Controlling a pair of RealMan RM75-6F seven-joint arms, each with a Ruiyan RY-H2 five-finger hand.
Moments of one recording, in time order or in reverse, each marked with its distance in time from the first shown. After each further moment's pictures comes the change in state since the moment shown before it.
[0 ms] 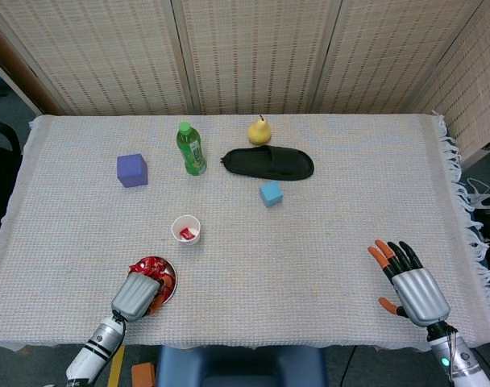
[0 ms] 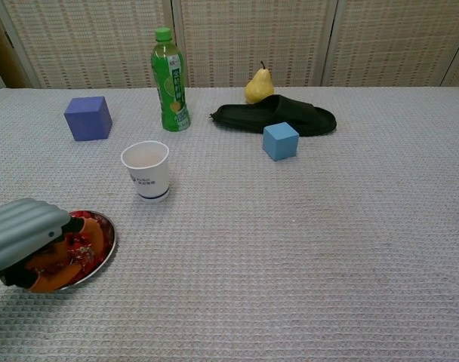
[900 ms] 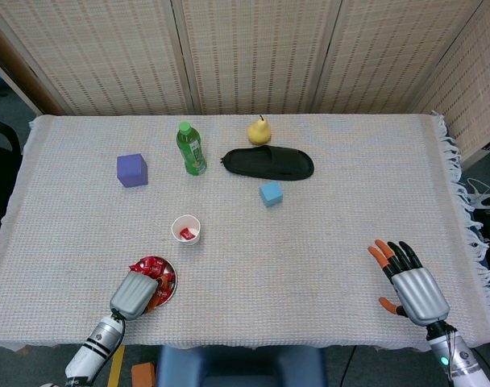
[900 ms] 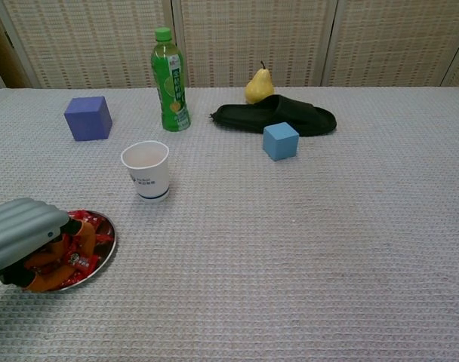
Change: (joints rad) left arm -0.004 0.000 -0.005 0.008 -0.020 -0.017 0.028; right arm 0.002 -0.001 0.002 -0.002 0.010 -0.009 -0.008
